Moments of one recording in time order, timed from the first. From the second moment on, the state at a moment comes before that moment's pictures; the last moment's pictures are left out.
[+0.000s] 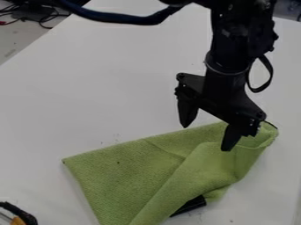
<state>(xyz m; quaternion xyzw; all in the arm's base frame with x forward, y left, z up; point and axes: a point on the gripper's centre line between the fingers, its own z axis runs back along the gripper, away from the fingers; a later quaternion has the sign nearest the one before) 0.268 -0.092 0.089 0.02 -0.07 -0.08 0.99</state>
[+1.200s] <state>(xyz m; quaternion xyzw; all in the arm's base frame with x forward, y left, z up) 0.239 -0.084 0.028 0.02 -0.07 -0.03 1.00</state>
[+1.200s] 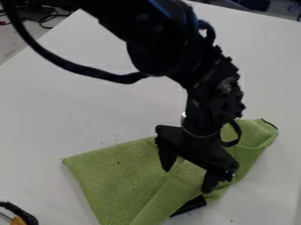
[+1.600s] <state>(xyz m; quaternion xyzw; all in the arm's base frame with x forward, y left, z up) 0.241 -0.082 0.007 0.01 -0.07 -0.02 1.00</state>
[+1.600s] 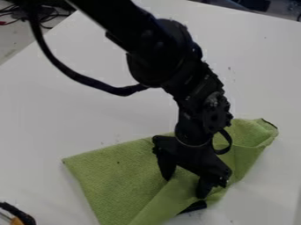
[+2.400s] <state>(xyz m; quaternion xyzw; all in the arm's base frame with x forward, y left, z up) 0.268 -0.089 0.092 0.08 -0.09 -0.04 0.99</state>
